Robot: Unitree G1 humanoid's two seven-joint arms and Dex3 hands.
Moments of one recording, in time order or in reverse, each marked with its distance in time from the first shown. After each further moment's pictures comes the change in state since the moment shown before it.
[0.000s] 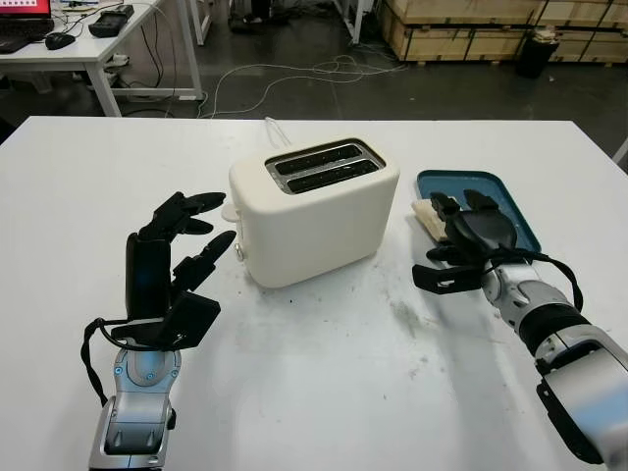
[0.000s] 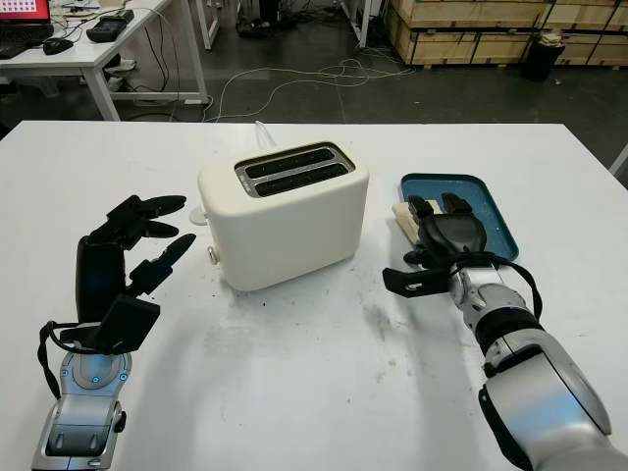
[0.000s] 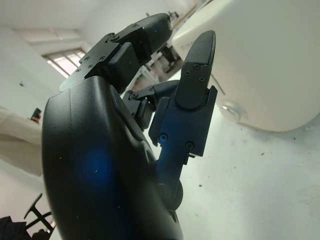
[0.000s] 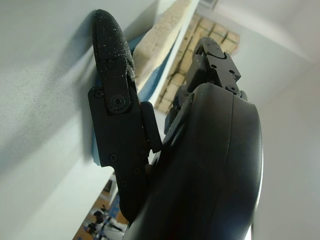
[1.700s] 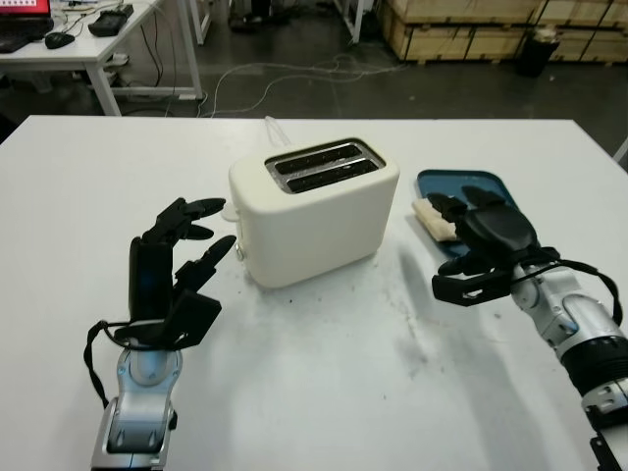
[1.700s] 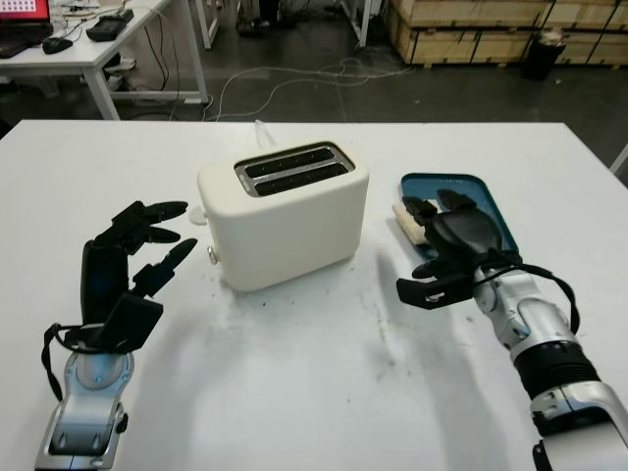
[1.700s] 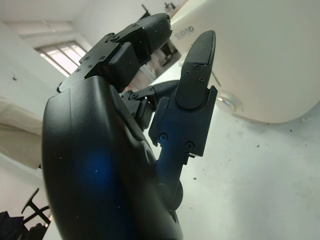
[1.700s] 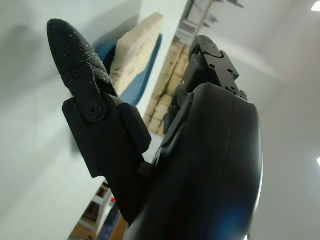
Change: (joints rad) left arm -0.002 -0.006 -0.001 0.036 0.011 0.021 0.010; right arm 0.236 -0.132 -0.173 -0.494 -0.057 -0.082 0.161
